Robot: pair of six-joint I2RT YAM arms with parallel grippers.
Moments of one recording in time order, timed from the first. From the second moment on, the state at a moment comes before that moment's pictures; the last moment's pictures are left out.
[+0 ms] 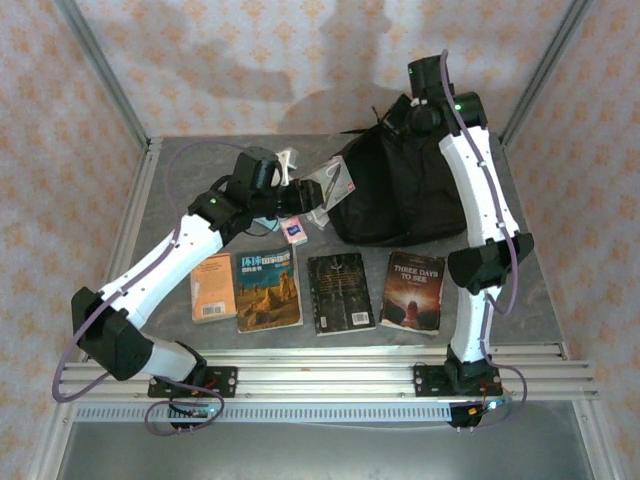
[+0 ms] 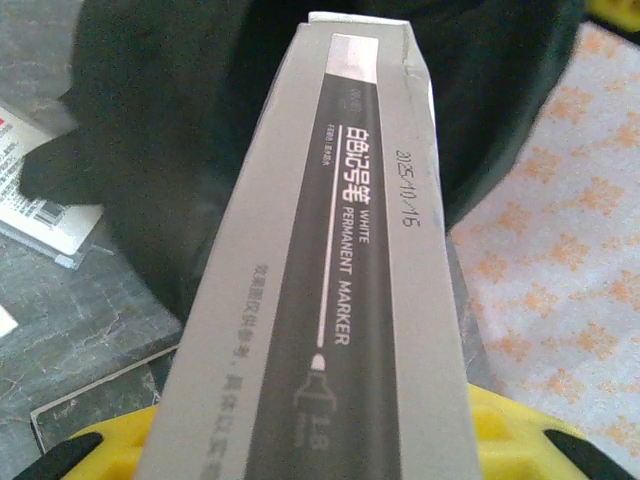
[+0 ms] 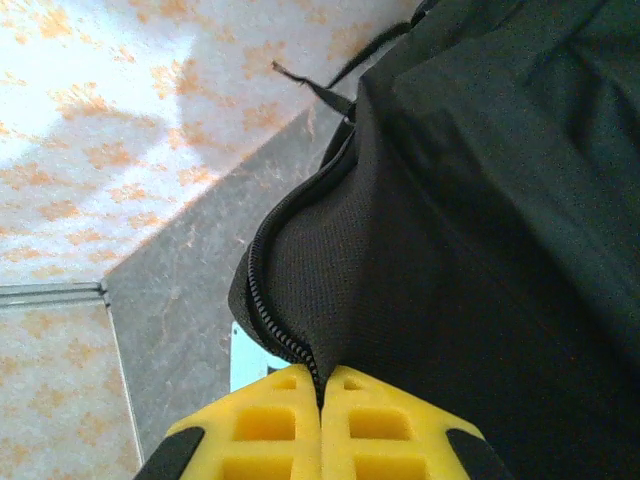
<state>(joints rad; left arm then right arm) -0.52 1.41 1.35 -0.51 0.29 -0.72 0.30 2.00 2.47 -1.26 -0.06 0.89</state>
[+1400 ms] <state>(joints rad) -0.55 1.87 1.57 -0.14 0.45 -0.89 0.34 1.71 1.87 -0.98 -0.02 0.55</state>
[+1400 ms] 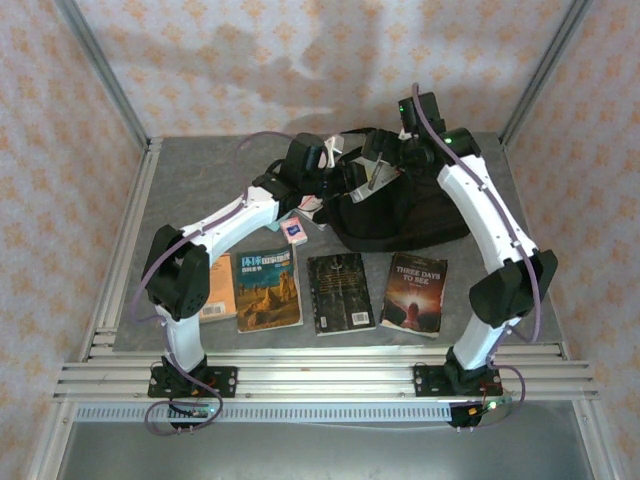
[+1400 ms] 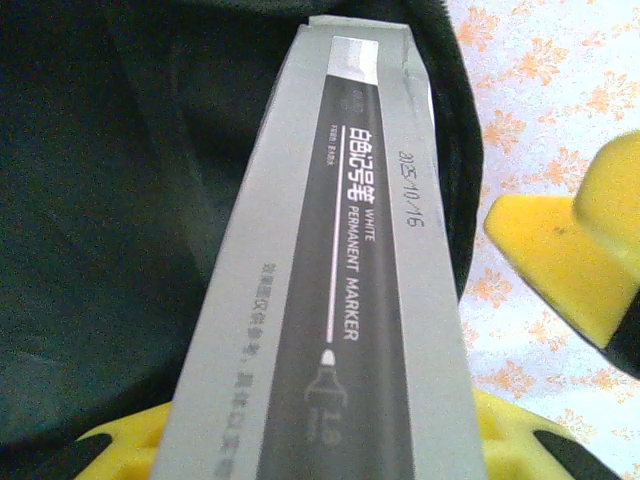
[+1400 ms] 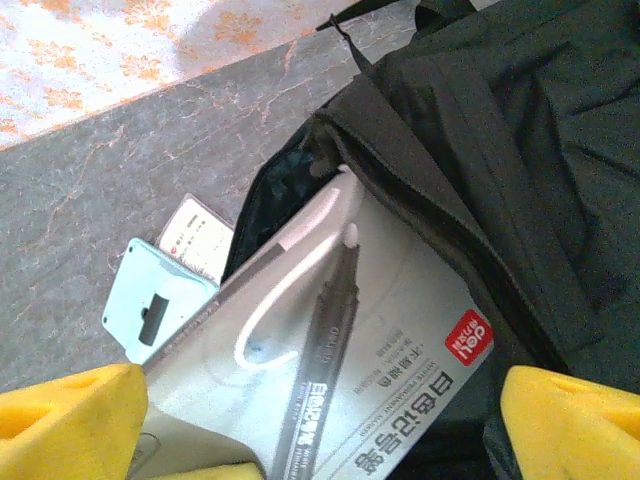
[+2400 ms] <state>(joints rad) -0.55 1.87 1.54 -0.12 0.46 -0.90 0.16 1.71 1.76 -0.88 -0.14 0.41</state>
